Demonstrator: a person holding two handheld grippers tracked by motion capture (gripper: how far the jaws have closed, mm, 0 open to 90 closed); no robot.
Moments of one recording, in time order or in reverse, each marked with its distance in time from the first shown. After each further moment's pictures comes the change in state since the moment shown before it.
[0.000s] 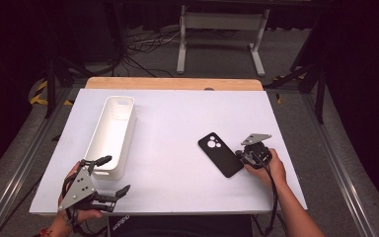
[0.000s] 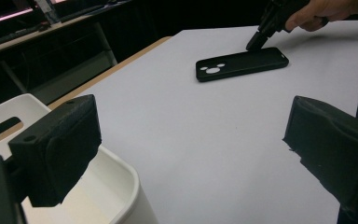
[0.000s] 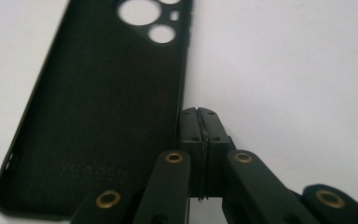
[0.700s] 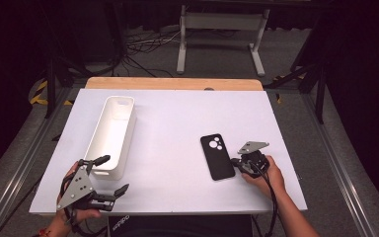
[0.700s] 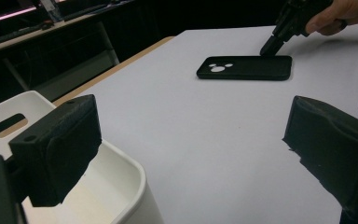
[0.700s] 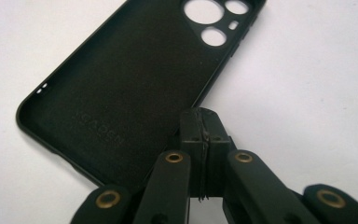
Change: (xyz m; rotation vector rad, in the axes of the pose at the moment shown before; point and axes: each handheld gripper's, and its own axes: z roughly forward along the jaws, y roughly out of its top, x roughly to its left) left arm 0.002 -0.002 -0.002 0.000 0.002 -0.022; right arm 0.023 -0.007 -0.007 -0.014 0.056 -0.034
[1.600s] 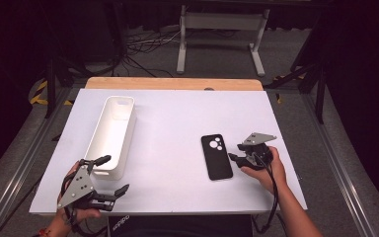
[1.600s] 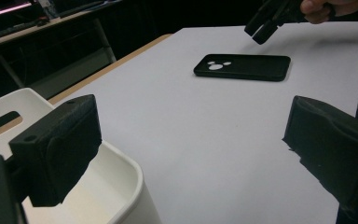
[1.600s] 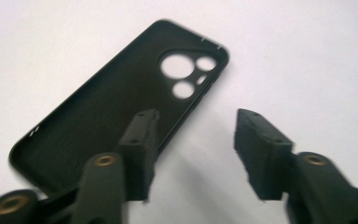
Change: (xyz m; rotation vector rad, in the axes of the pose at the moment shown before) left arm 0.000 0.000 0.002 0.007 -0.010 -0.008; right arm -0.013 0.020 -0.015 -0.111 -0.040 0.037
